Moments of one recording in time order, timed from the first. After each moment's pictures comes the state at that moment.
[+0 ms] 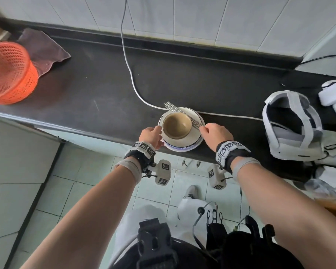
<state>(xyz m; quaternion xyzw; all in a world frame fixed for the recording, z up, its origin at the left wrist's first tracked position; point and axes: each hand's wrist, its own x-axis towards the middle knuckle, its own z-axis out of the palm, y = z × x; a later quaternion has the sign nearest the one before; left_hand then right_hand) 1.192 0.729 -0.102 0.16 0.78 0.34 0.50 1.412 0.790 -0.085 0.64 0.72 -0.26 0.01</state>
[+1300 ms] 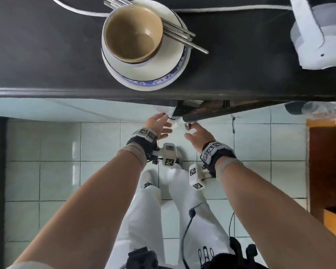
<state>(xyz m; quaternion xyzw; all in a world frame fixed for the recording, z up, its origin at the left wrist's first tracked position) 1.289 0.665 -0.337 0.15 0.70 0.19 0.67 1.465 0.642 -0.348 0.71 0.51 -0.48 0.09</state>
